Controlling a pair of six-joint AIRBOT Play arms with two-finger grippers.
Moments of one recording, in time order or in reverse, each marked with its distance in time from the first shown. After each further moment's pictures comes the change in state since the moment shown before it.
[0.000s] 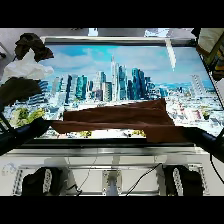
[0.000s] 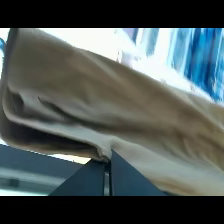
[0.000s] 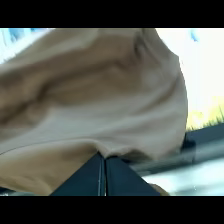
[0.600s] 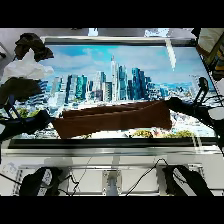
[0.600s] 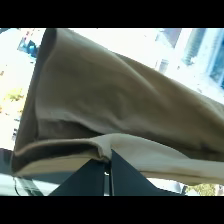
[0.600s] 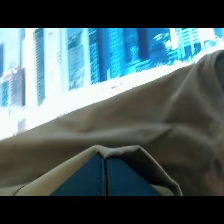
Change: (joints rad) left arm -0.004 -0.328 0.000 0.015 0.121 0.076; right arm 0.002 -0.671 0.019 0.491 -0.522 -0.439
